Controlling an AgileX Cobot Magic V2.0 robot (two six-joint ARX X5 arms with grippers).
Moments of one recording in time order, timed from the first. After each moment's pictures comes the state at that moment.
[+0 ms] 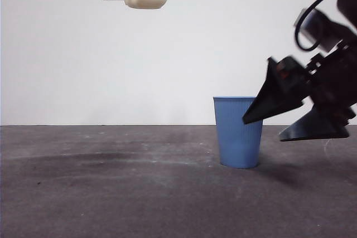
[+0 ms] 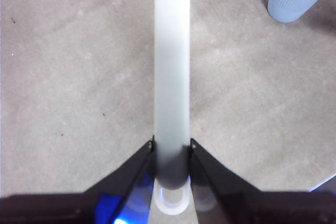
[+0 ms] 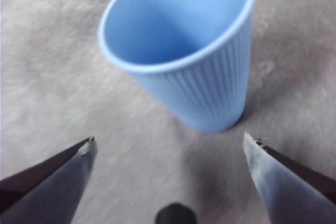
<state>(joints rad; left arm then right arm) -0.62 1.09 1.26 -1.10 -0.20 -0.05 0.28 1.40 0.51 0.25 -0.47 -0.01</state>
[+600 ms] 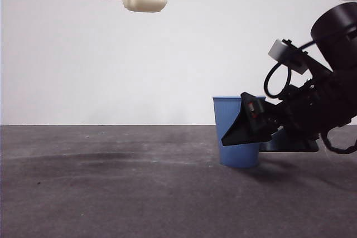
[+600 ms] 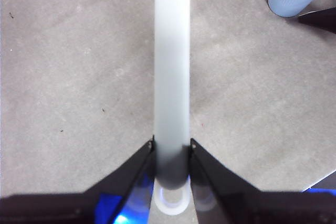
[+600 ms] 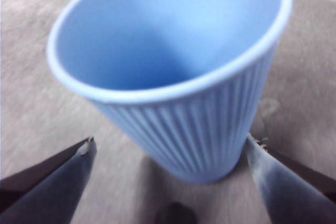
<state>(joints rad) -0.62 1.09 1.26 -1.11 -0.20 -0.05 0.35 1.67 0.51 0.65 -0.39 -0.04</state>
